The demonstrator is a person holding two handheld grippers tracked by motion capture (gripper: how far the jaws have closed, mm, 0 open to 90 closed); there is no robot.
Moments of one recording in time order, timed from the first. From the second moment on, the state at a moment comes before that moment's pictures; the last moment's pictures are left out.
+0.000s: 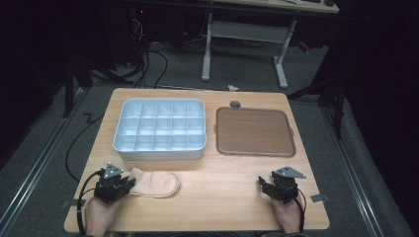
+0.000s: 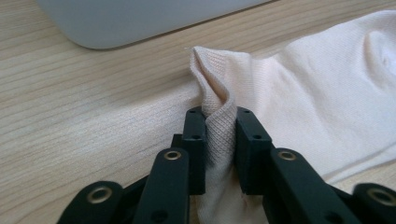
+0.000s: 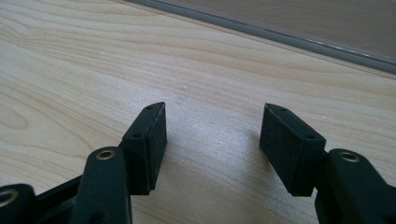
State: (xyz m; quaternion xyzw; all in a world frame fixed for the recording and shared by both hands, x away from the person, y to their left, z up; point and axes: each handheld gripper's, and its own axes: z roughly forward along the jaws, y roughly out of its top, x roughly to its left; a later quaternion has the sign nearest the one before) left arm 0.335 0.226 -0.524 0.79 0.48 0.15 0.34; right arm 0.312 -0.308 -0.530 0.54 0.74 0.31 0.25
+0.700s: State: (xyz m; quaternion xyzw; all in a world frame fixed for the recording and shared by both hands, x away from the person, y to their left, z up) left arm 0.339 0.233 -0.525 0.77 0.50 0.10 0.38; right arm 0.311 -0.308 -0.530 0.55 0.73 0.32 0.25
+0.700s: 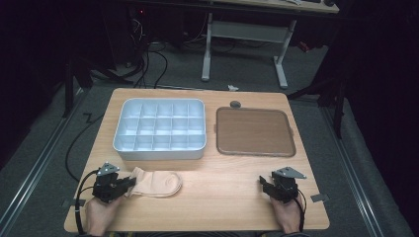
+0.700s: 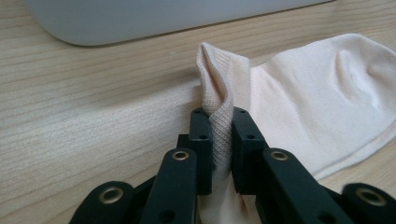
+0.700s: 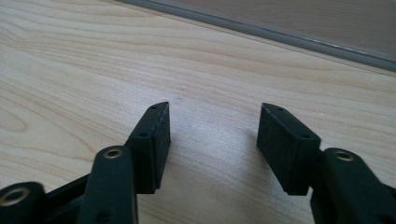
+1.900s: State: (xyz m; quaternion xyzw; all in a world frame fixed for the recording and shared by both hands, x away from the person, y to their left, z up) left arm 0.339 0.187 -0.510 0.79 0.44 0.07 0.41; right arm 0.307 -0.214 -0.508 0.46 0.79 0.38 0.17
